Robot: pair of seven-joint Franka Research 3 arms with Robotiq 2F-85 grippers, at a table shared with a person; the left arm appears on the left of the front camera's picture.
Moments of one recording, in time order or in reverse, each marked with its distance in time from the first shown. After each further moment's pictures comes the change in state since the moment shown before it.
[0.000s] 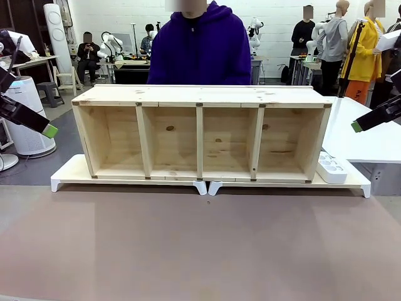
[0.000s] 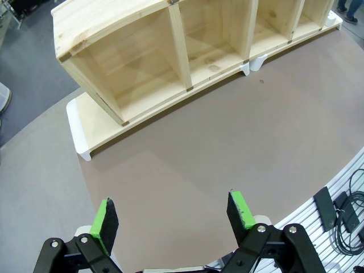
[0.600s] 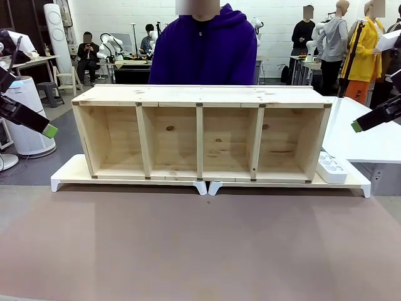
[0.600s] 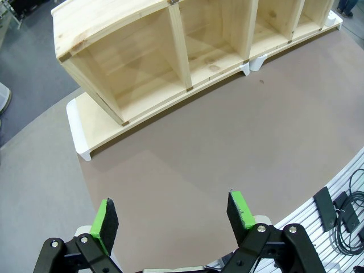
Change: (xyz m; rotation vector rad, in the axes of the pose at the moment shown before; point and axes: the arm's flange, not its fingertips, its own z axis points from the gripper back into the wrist) left arm 0.000 0.000 0.000 0.000 0.000 0.000; right arm 0.000 0.000 0.000 0.000 0.000 0.000
